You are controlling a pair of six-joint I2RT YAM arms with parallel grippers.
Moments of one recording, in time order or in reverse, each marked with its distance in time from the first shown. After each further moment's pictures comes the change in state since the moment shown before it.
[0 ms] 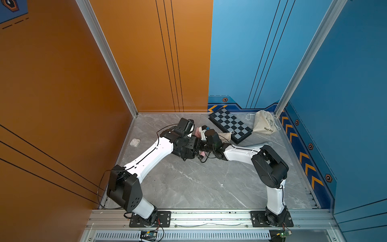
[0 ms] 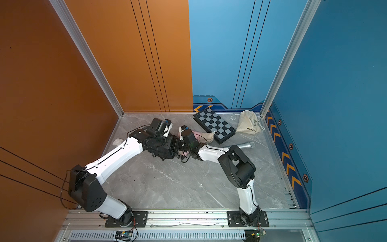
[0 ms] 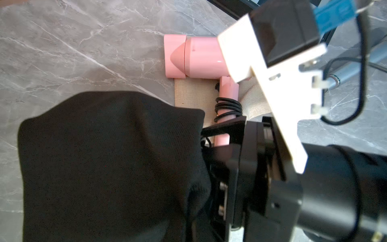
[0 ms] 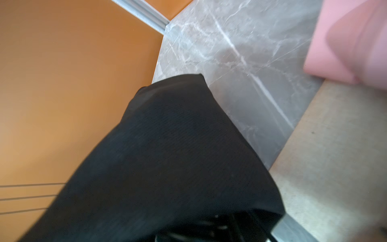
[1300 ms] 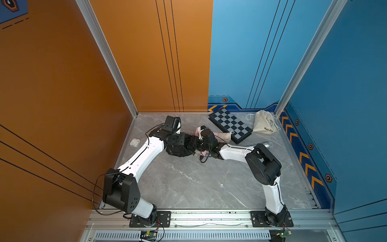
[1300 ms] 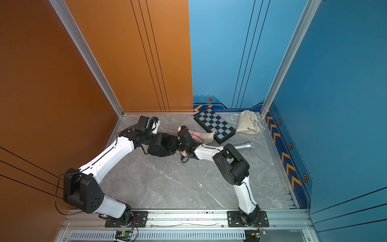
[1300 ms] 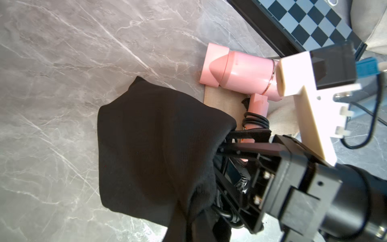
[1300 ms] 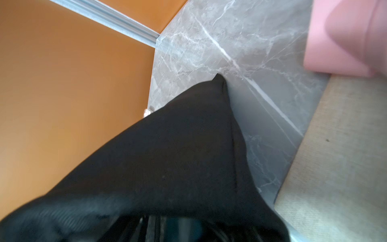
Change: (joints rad) left arm 0.193 -0.042 -0.062 0.043 0.082 -0.033; right arm 0.033 0.092 0.090 -0.015 0.048 0.104
